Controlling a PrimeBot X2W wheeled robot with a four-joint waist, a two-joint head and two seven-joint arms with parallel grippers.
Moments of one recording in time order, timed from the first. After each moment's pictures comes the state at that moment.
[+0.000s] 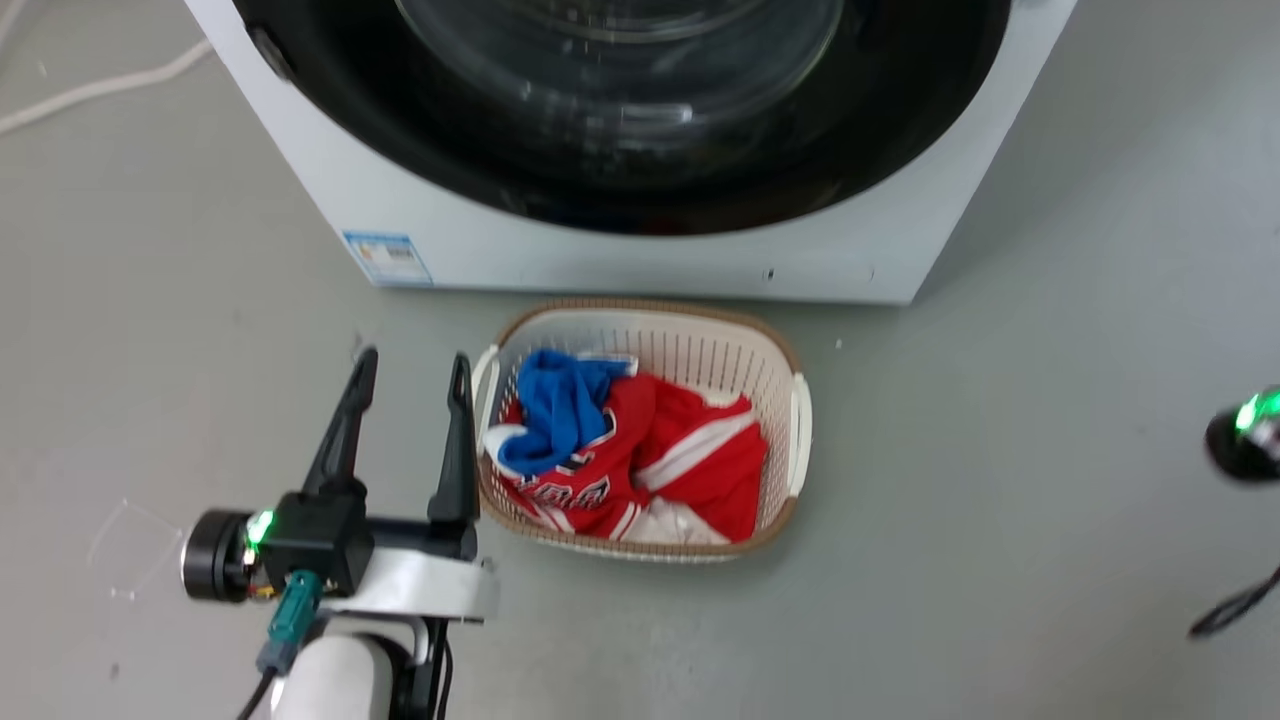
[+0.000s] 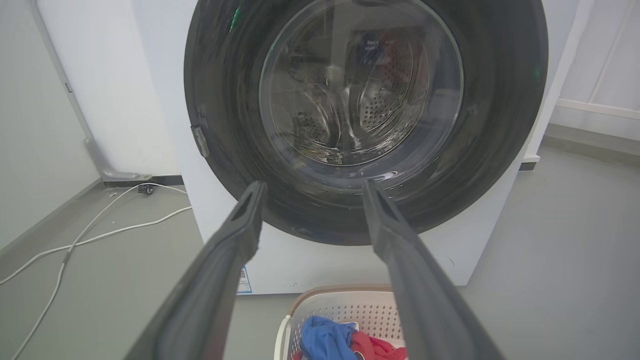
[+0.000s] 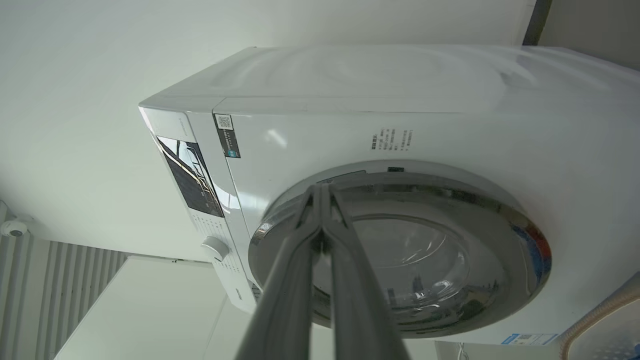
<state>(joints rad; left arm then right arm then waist) -0.14 0.05 -0.09 0.02 -0.05 -0.01 -0.26 -0.39 -0.20 -0.28 0.20 1.76 0.13 0.19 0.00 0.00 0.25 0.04</state>
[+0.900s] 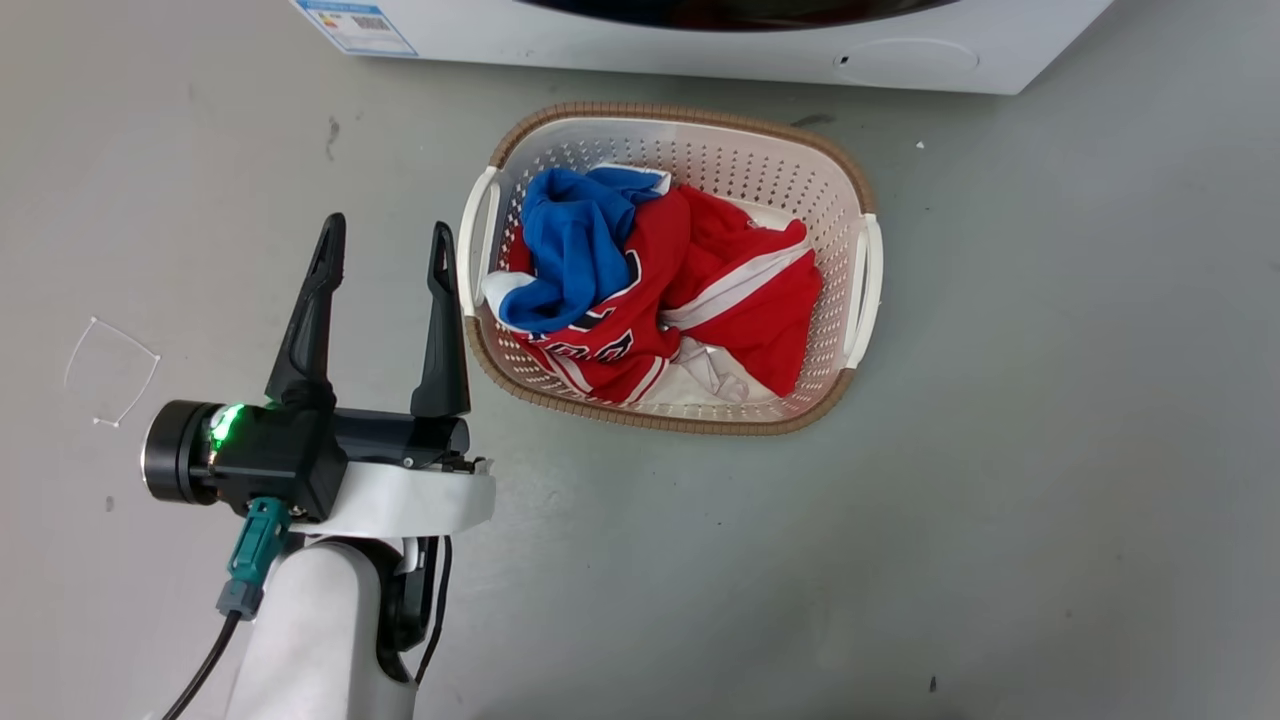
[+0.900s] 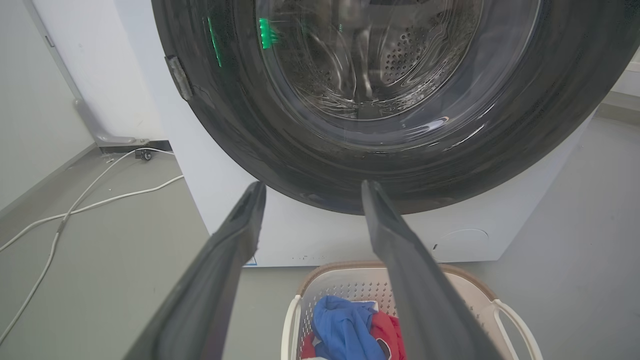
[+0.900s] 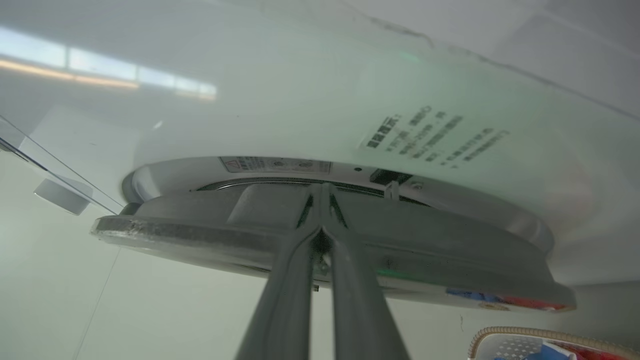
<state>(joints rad) -0.29 0.05 -0.09 -0.05 -0.05 0.00 -0.26 -1.16 -0.39 0.00 0.60 1.61 0.13 0.45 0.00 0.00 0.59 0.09</state>
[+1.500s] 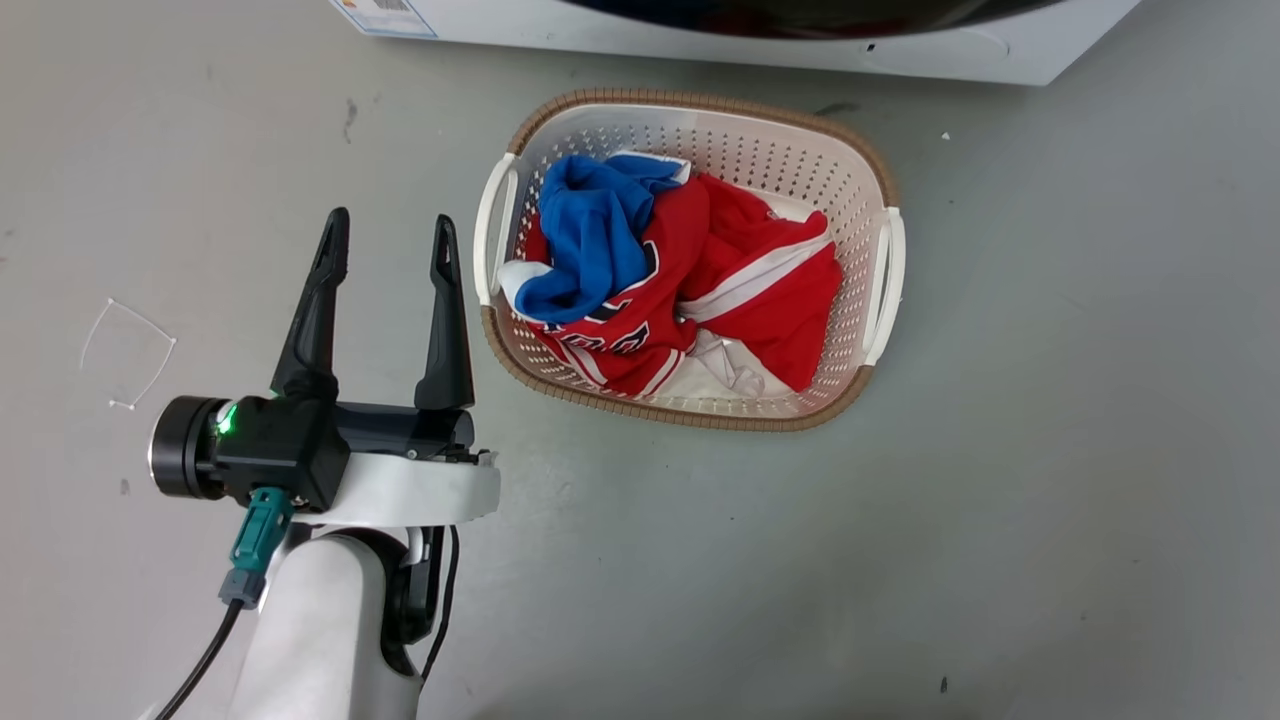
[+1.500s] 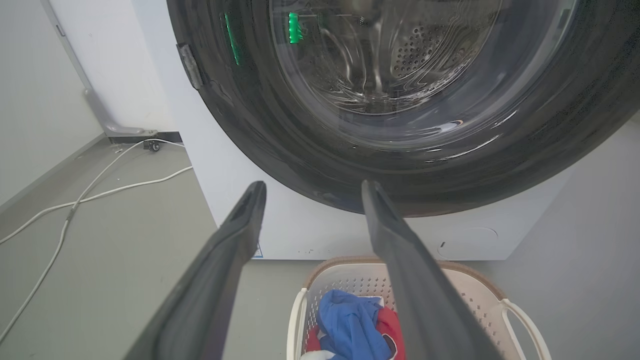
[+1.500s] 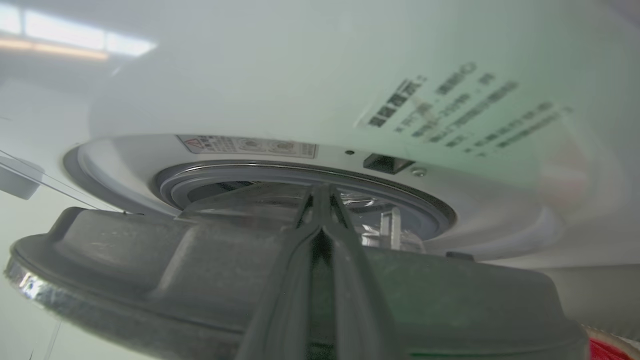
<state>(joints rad) -0.31 0.05 -0.10 -0.04 -0.07 0.02 -0.26 -1.26 -0.38 0.07 0.69 1.54 0.13 0.50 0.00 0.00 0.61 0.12</state>
